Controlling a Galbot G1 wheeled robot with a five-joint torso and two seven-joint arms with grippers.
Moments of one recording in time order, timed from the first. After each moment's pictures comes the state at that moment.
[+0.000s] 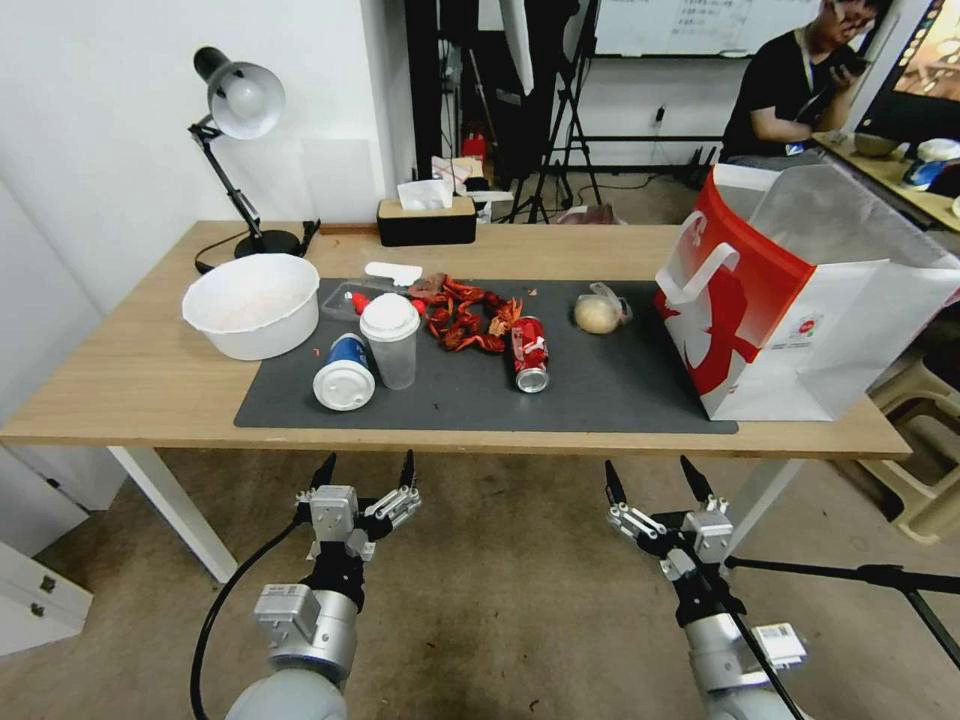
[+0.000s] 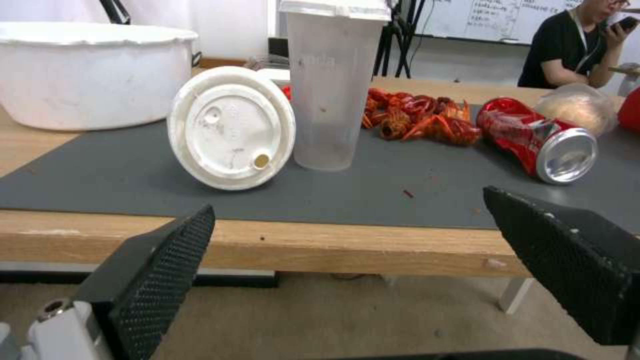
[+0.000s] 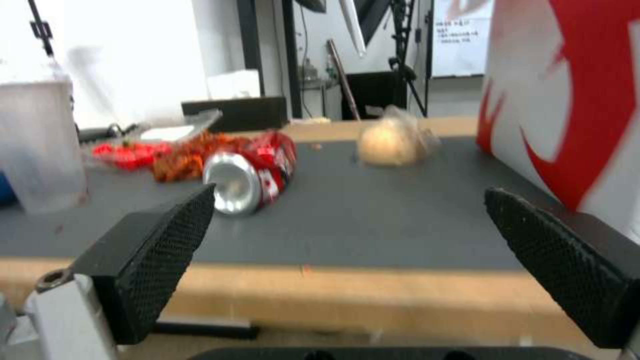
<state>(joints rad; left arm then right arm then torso) 1.70 -1.24 -0.25 -2.25 -0.26 0.01 -0.35 -1.67 1.40 0.49 2.08 0.19 0.21 -0.05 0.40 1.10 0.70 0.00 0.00</state>
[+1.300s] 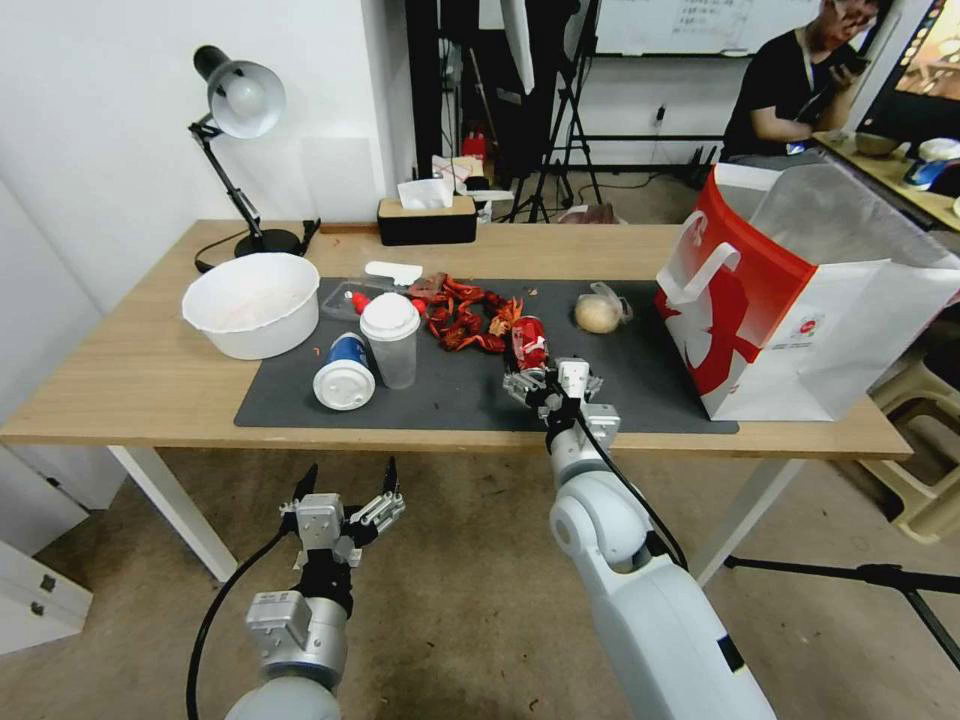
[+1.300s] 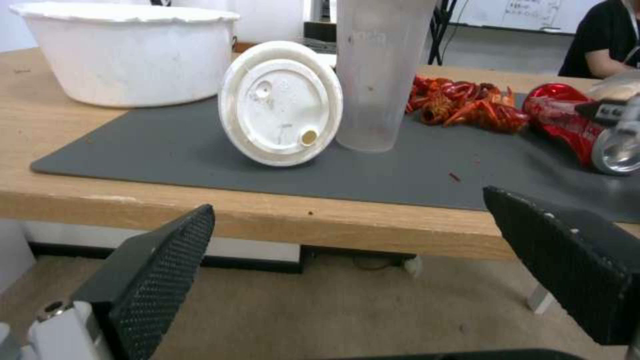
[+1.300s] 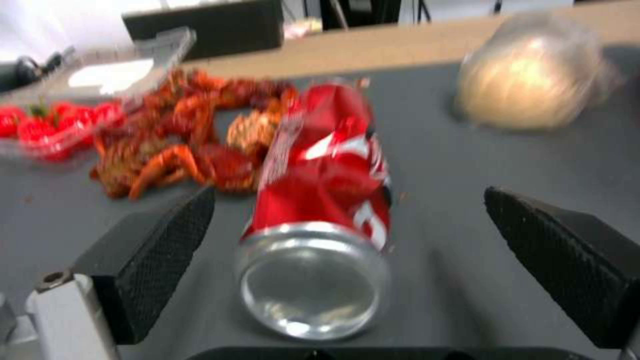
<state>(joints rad) 1.73 -1.29 -0.29 -2.24 -0.25 0.02 -0.36 -1.04 1.47 0.14 1.82 0.30 -0.38 0.41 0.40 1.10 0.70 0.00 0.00</state>
